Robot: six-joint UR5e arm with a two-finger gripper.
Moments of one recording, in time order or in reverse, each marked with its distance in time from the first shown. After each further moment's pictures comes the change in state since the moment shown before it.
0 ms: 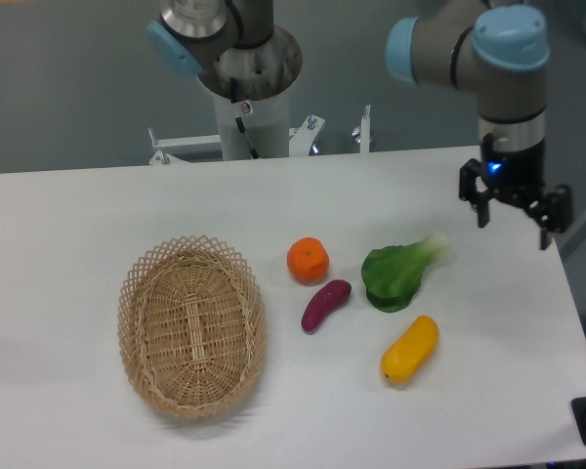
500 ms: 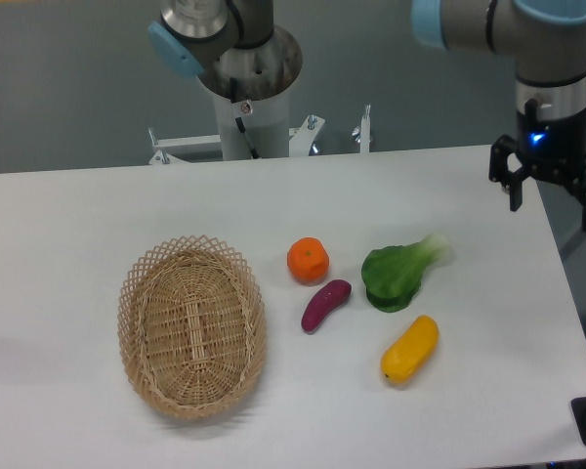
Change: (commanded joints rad) arm 0.055 0.000 0.083 -0.160 -0.058 0.081
